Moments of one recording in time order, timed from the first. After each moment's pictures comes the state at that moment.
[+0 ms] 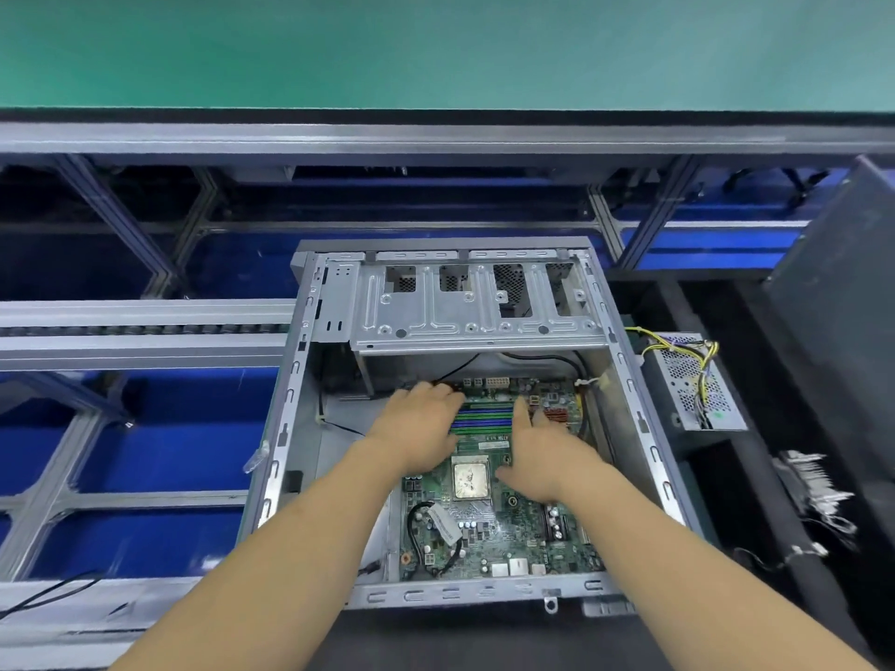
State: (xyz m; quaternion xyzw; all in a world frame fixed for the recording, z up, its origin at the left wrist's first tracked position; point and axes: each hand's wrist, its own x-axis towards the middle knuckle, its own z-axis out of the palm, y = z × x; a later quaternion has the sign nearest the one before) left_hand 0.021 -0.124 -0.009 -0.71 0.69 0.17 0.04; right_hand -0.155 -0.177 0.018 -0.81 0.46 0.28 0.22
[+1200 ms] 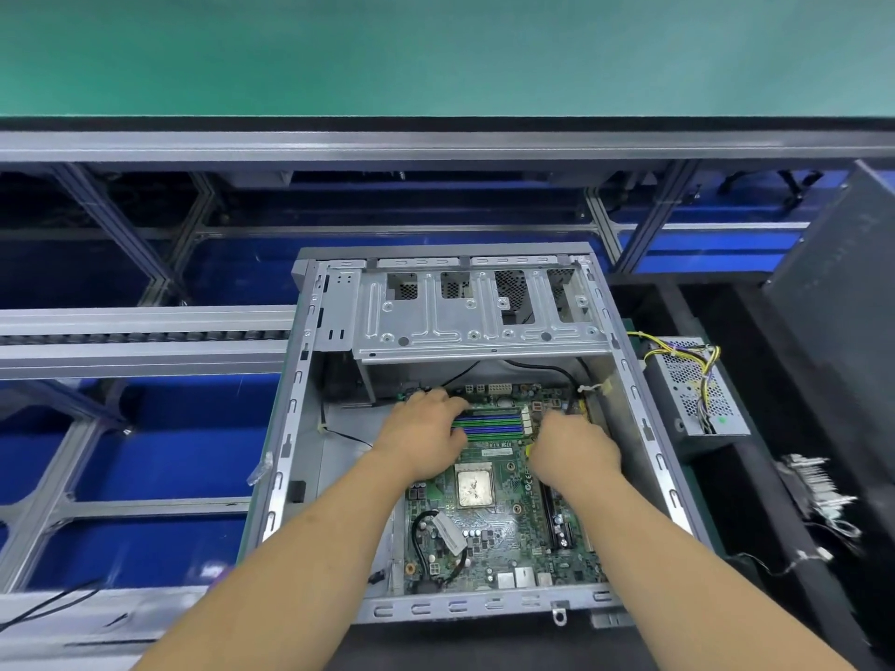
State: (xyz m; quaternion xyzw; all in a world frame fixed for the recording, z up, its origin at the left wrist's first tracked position) left_hand 0.020 -0.126 -0.020 -0.74 0.63 0.23 -0.03; right_hand -0.160 -0.182 0.025 -0.77 0.59 0.16 0.16
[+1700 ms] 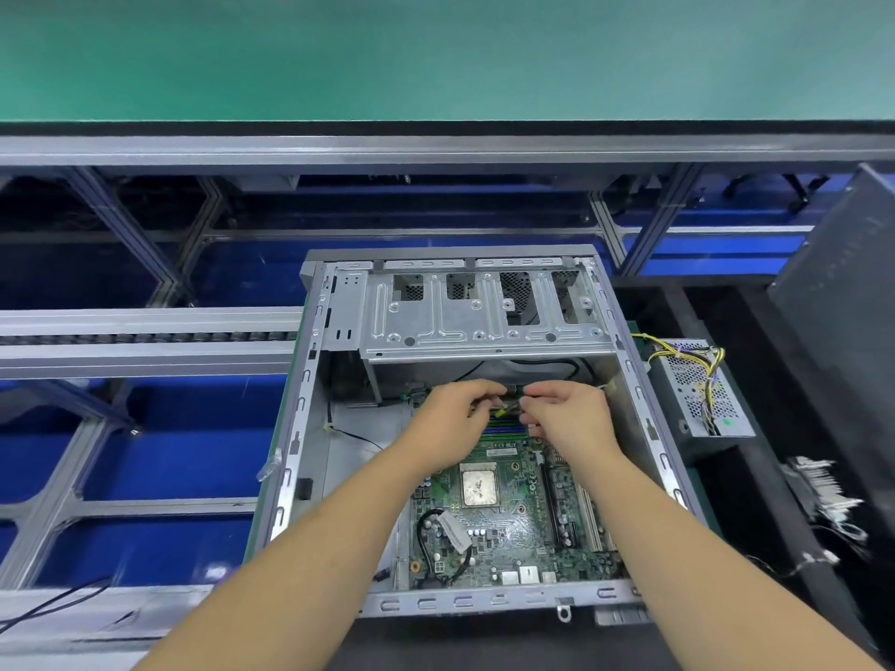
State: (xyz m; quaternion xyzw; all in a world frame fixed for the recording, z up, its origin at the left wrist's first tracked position) left_hand 0.001 -0.132 -0.001 -0.68 0.56 0.34 -0.32; right_hand -0.157 -0.198 0.016 -0.54 0.60 -0.24 0.54
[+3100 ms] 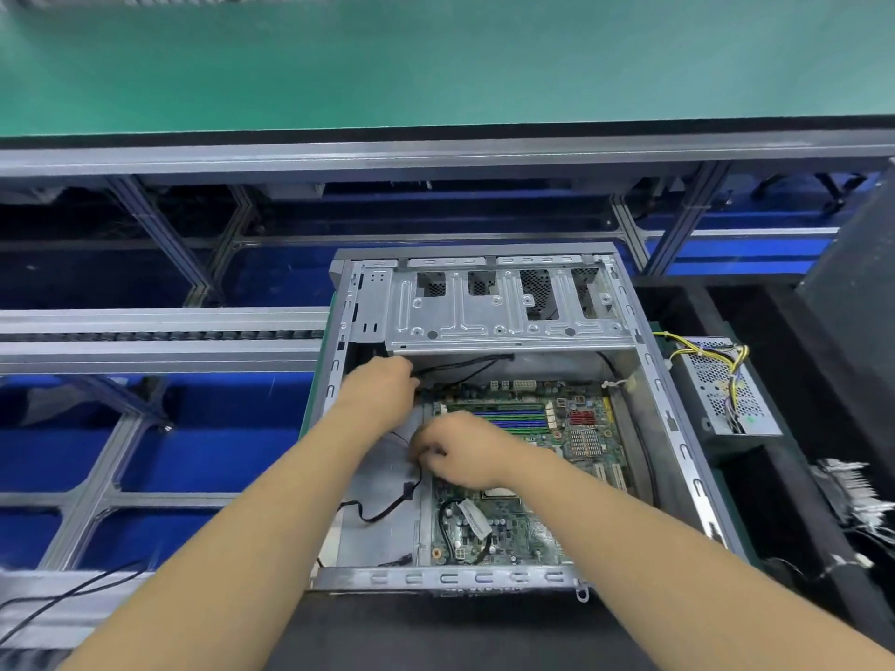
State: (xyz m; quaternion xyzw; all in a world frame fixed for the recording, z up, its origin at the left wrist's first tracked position) left_hand 0.079 -0.107 0.036 -0.84 0.52 0.16 -0.01; right_hand -0.072 -0.146 0.014 -0.91 0.20 0.11 0.34
